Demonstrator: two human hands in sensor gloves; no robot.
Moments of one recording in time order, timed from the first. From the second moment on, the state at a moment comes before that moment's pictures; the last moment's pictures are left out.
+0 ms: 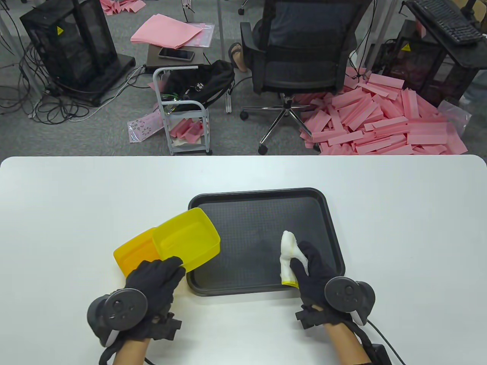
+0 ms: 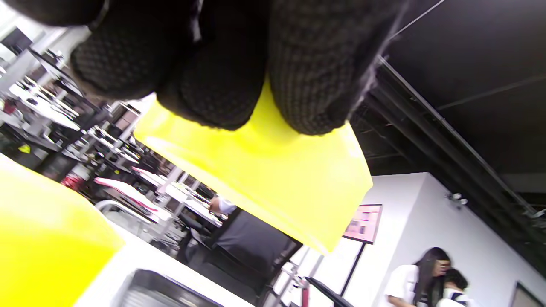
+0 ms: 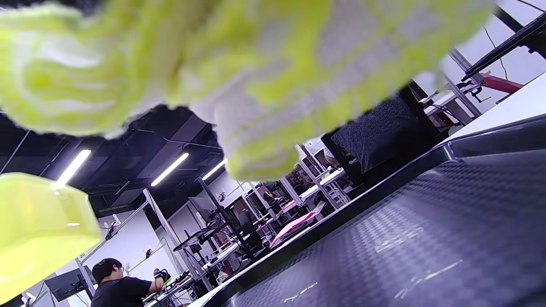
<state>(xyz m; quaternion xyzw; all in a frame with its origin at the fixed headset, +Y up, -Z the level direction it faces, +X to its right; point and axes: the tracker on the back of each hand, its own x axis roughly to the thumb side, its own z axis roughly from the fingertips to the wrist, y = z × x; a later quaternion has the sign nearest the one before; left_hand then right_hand) -0.247 -0.646 -0.221 0.23 -0.05 0.29 0.93 0.173 -0.717 -0.279 0.13 -0.19 0.91 0.36</state>
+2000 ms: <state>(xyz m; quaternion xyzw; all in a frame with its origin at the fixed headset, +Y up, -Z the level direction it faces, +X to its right) -0.206 -0.640 -0.242 0.19 -0.12 0.22 0.95 0.172 -0.721 -0.282 0.13 -0.15 0.92 0.34</state>
